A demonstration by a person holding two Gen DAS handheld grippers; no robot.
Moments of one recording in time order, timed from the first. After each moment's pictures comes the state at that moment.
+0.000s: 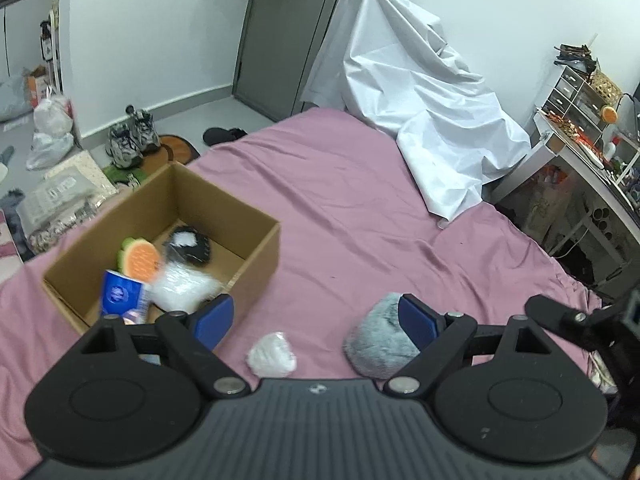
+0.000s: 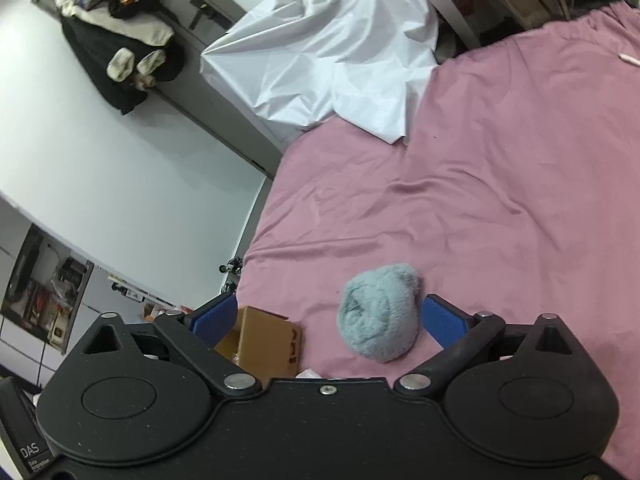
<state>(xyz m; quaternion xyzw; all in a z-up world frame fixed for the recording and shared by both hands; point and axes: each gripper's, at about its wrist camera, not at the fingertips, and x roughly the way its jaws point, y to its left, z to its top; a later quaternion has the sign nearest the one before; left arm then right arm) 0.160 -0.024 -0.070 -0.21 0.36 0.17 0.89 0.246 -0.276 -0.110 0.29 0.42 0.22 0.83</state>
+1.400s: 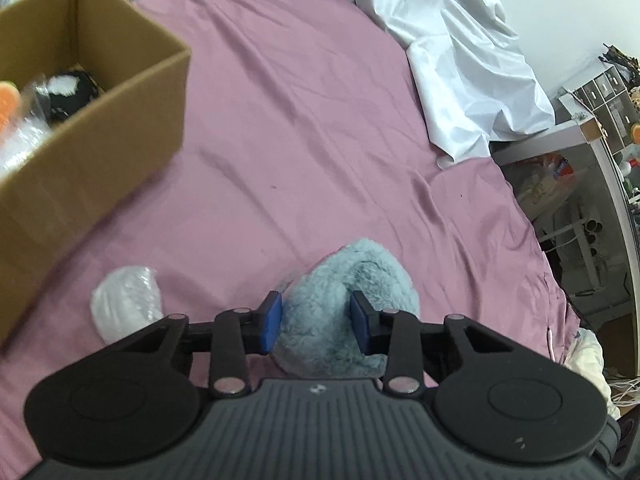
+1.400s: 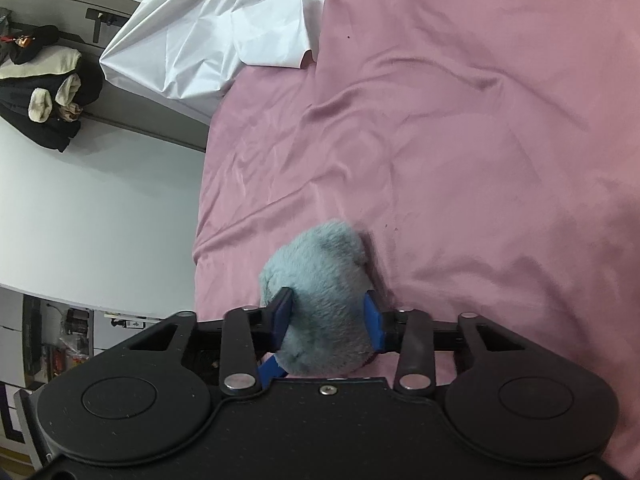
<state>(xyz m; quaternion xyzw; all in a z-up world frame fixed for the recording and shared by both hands) 0.246 -0.030 -0.186 -0.36 0.44 0.11 0.82 0.293 -0.260 -0.221 0.39 0.50 0.18 0.75</state>
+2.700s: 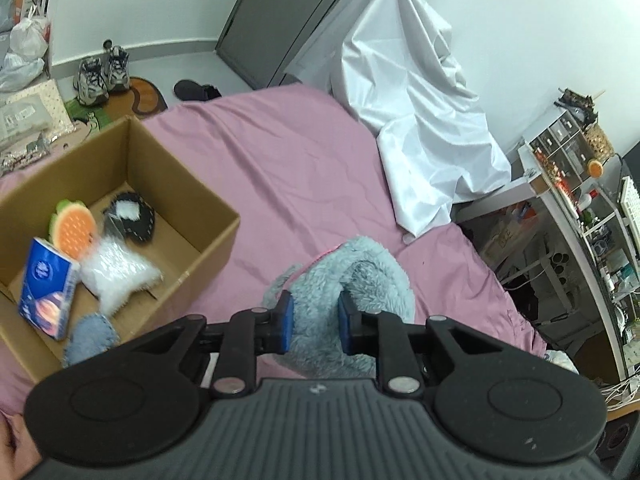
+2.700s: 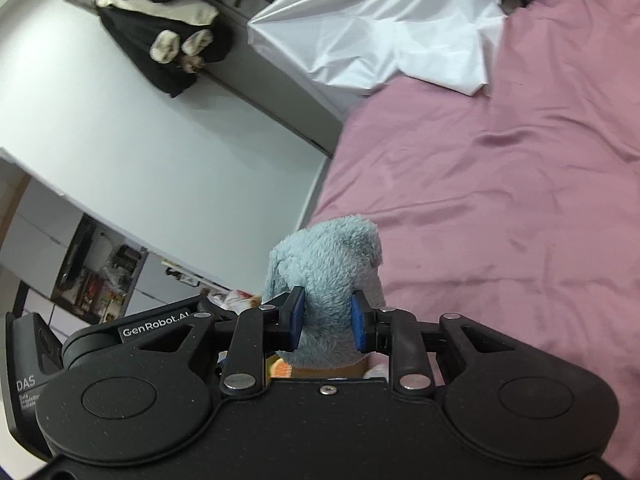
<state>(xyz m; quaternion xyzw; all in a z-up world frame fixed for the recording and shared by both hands) 0.191 0.012 -0.086 -0.33 0.36 0.11 0.87 0.252 -0.207 -0.134 0.32 0.40 0.33 0.79</state>
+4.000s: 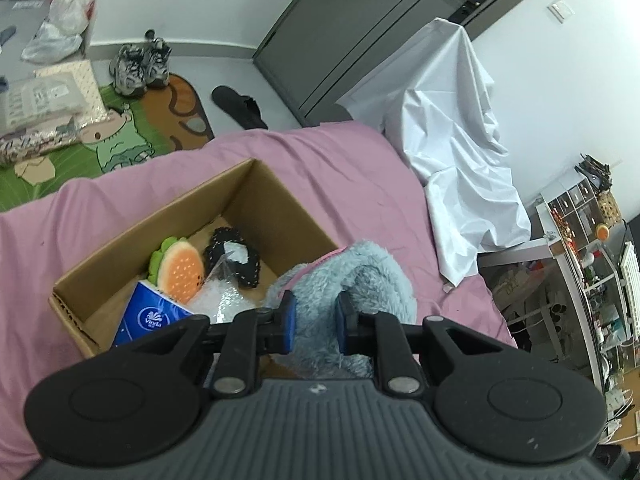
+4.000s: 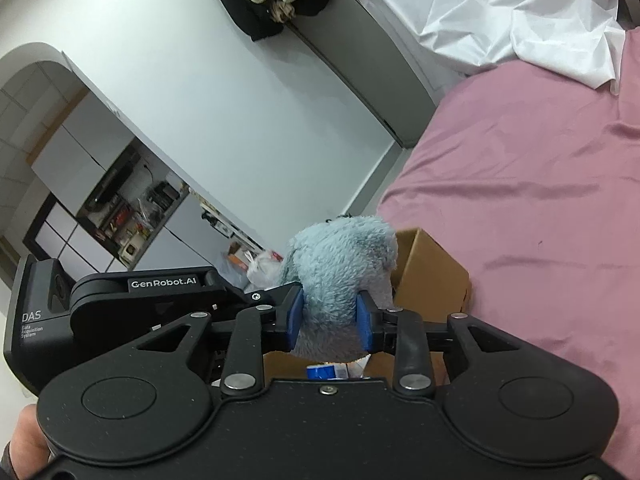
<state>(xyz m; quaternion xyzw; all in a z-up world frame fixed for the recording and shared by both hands) 0.143 0.130 -0.113 -0.40 0.33 0.13 0.85 0.220 -0.109 -0.142 0.24 0.36 0.42 0.80</state>
